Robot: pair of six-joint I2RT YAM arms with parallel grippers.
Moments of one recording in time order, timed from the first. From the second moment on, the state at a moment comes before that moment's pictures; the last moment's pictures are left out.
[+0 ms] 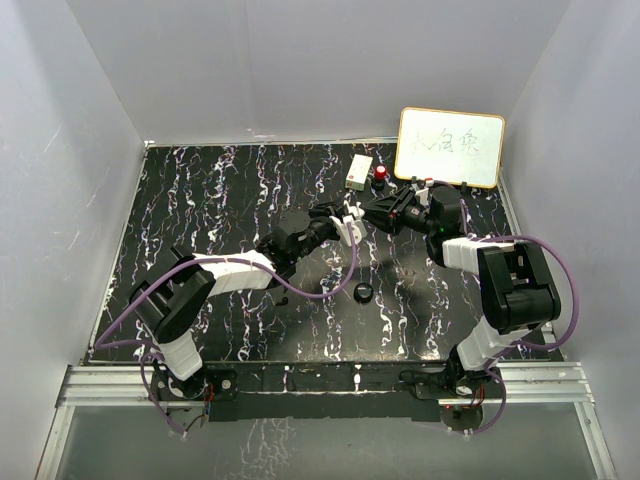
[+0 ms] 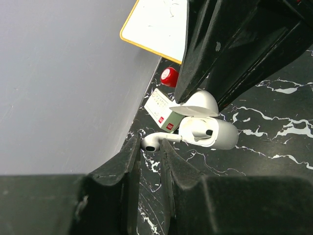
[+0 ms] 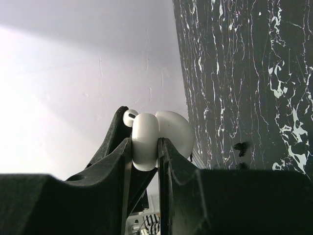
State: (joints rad) left arm -0.81 1.72 0.89 0.79 0.04 0.86; right arm 0.12 1.64 0.72 0.72 -0.82 1.49
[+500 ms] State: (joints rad) left arm -0.81 1.72 0.89 0.80 0.04 0.86; right arm 0.12 1.64 0.72 0.73 -0.82 1.50
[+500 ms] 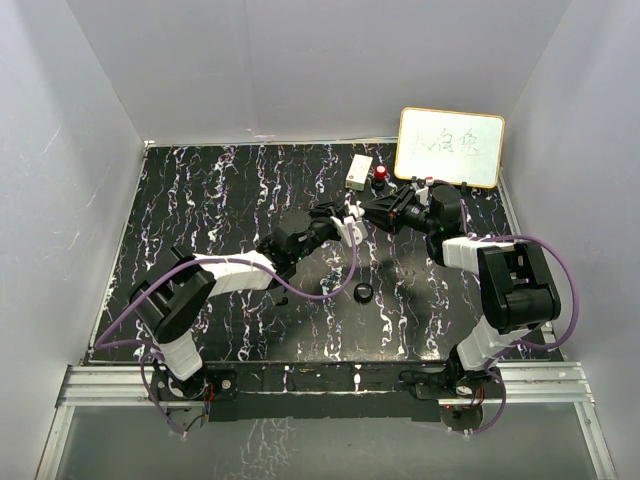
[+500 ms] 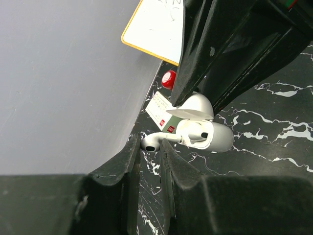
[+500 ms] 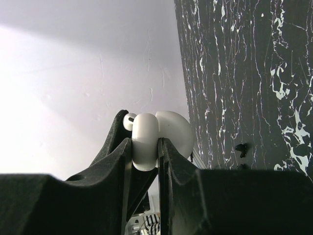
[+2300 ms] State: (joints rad) left arm -0.84 1.75 0.89 0.82 0.00 0.91; right arm 0.12 1.64 0.72 0.74 -0.82 1.52
